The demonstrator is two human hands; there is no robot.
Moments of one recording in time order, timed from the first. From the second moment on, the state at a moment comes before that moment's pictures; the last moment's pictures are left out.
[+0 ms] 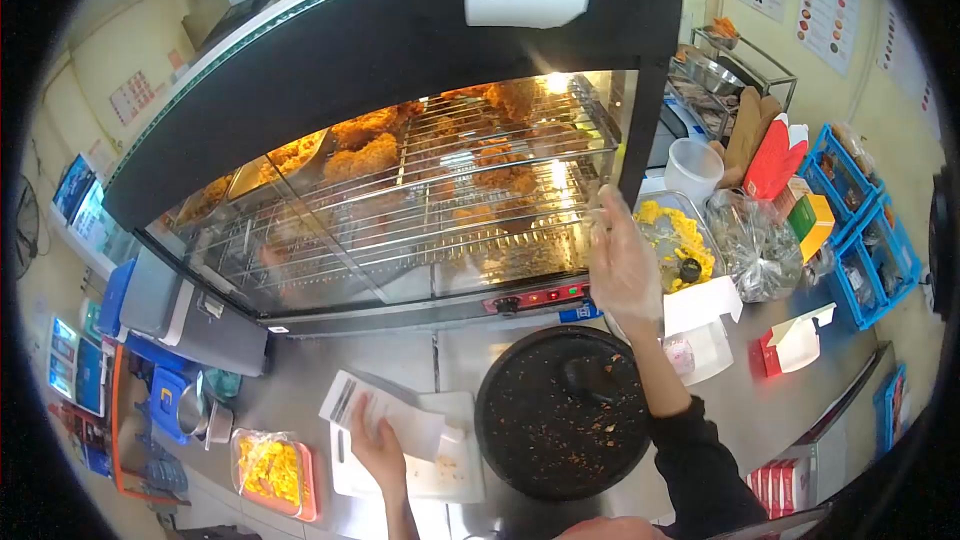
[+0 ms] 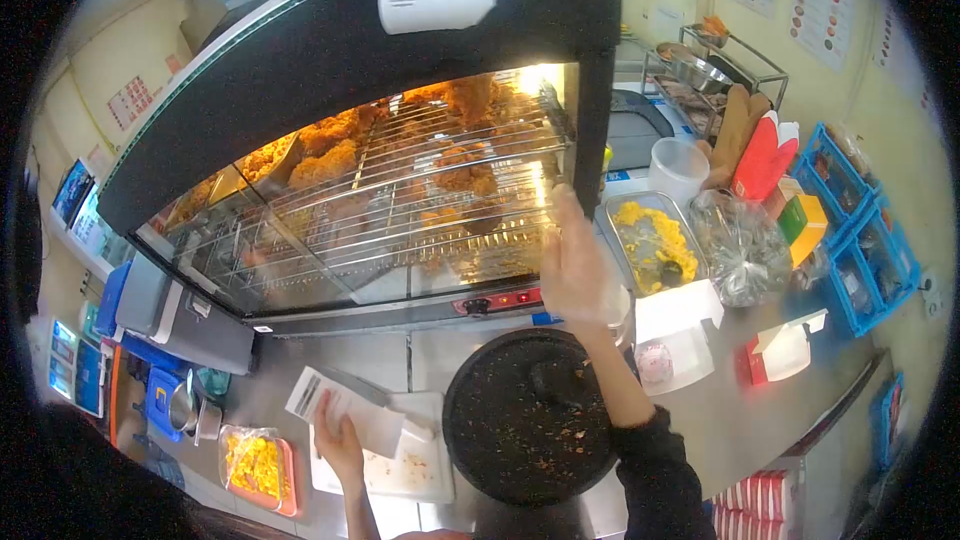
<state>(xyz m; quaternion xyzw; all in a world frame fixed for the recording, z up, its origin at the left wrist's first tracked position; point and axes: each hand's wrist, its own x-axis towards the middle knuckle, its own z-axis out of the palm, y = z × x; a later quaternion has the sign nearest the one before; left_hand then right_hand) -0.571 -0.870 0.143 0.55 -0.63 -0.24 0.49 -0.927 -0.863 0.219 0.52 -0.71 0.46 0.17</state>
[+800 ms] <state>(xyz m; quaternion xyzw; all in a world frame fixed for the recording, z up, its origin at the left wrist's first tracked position) -0.445 -1.196 0.191 0.54 -0.62 0.13 0.55 -0.863 -0.981 0.323 0.51 -0.70 0.32 0.38</state>
